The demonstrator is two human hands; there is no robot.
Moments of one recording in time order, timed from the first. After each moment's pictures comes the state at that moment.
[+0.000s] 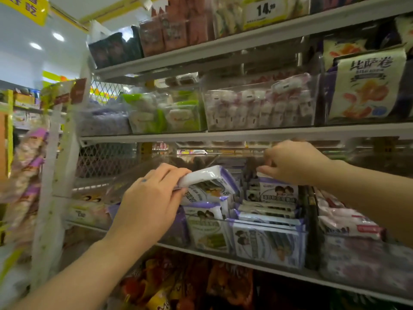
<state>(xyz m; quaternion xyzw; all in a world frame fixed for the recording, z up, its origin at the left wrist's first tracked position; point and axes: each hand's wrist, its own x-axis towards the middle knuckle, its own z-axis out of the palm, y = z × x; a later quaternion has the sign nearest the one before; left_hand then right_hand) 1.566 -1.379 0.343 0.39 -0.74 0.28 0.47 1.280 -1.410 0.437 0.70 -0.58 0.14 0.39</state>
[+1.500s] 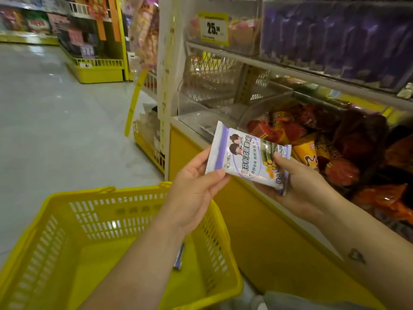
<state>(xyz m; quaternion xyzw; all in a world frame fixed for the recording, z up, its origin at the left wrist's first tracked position) 1.706 -1.367 0.049 0.29 -0.31 -0.55 0.71 1.539 -1.444 0.098 0.42 -0.42 0.41 -0.70</state>
